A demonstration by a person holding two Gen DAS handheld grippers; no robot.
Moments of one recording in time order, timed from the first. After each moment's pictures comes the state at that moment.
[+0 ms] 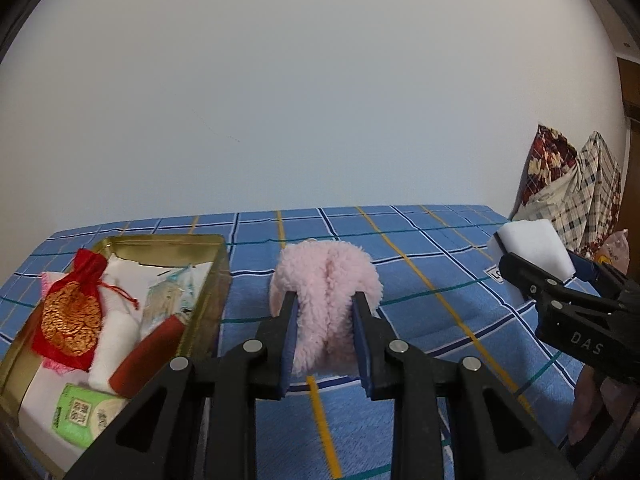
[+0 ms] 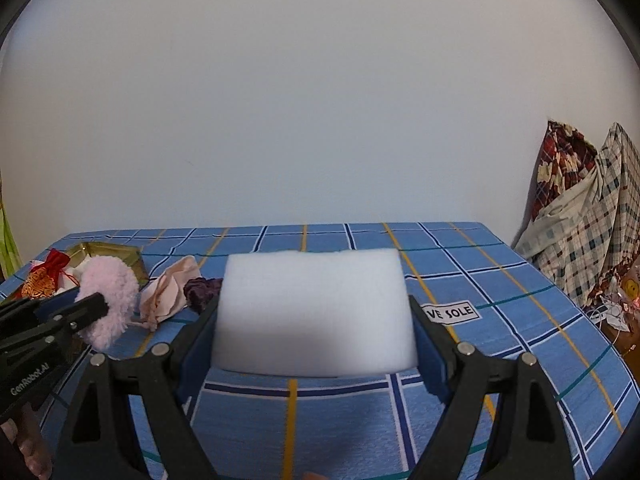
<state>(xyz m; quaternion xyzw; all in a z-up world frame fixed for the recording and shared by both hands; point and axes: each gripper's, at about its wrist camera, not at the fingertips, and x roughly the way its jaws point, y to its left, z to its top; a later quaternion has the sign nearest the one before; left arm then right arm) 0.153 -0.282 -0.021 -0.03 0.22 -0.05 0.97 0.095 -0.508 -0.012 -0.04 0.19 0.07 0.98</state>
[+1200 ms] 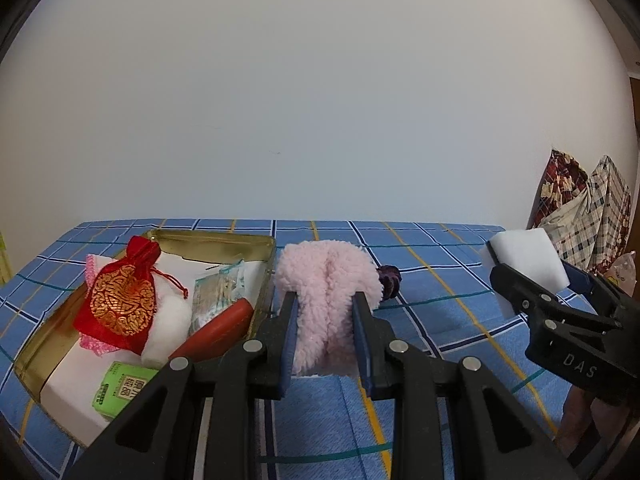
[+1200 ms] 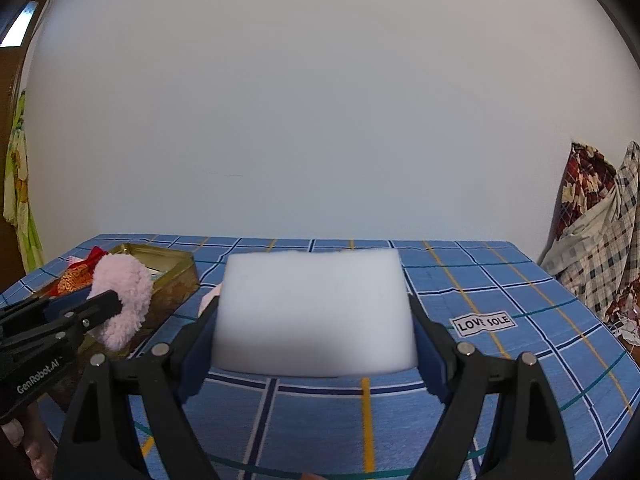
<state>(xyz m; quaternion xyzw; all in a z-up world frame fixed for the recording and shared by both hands) 0.116 -0.258 -0.020 -0.05 0.19 -0.01 0.98 0.064 -0.469 -0.010 -0.04 0.16 0.12 0.98</state>
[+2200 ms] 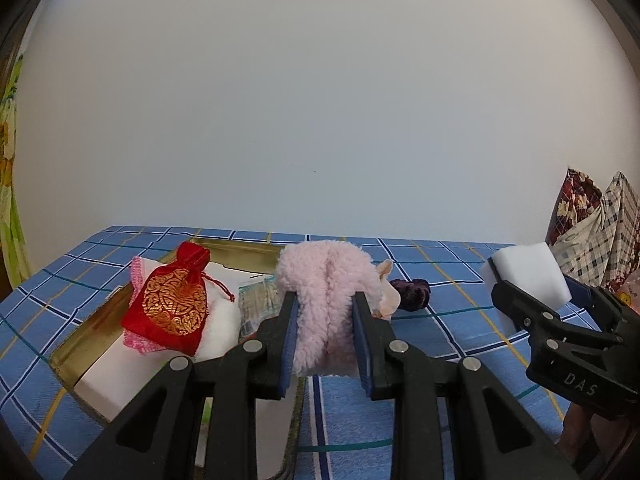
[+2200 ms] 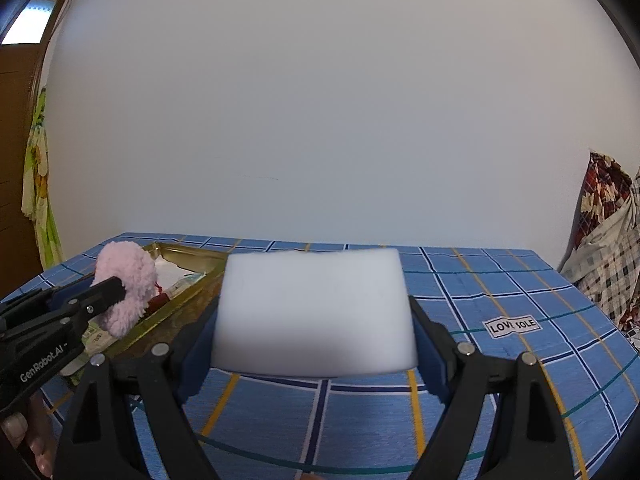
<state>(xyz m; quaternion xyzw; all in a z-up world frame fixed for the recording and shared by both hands) 0.090 -0.239 -0.017 -0.07 0.16 0.03 0.98 0.057 -0.448 -0.017 -0.05 0.15 0.15 0.98</state>
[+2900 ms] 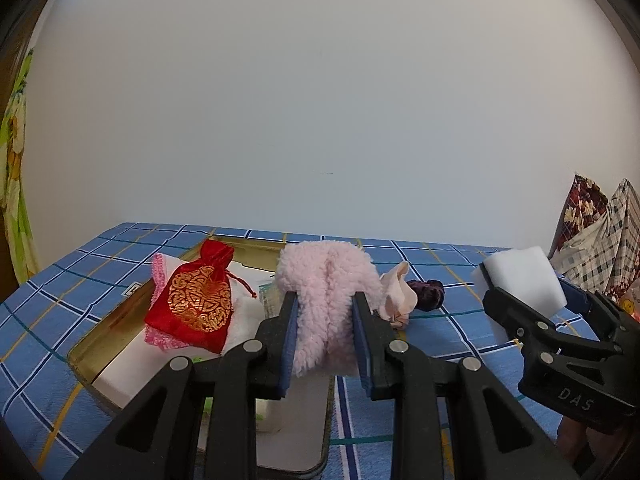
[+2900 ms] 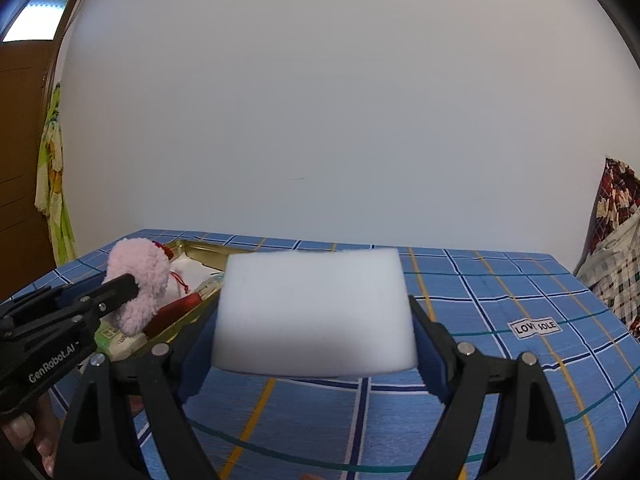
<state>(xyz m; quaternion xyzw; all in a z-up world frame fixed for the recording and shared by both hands) 0.084 -0.230 -0.013 -0.08 0.16 0.05 0.98 0.059 -0.429 -0.024 -0.05 0.15 0.18 0.97</state>
